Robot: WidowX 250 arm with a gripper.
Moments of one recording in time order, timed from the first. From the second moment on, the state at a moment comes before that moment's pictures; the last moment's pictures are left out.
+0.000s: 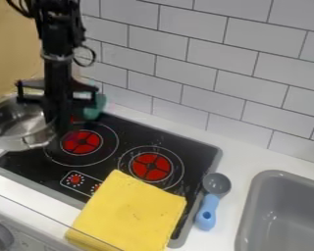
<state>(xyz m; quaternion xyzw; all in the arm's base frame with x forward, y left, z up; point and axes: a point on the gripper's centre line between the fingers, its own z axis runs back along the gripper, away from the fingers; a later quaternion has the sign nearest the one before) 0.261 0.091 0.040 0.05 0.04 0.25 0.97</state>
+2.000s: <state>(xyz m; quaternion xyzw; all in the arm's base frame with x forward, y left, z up) 0.194 -0.075 0.011 0.05 0.04 0.14 0.99</state>
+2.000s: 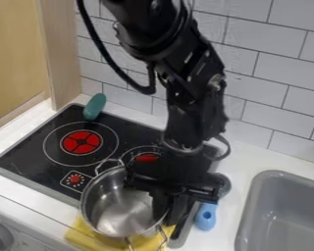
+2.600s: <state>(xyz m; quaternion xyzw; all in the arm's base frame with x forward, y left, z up) 0.197 -0.072 0.032 -0.03 0.03 0.08 1.00</state>
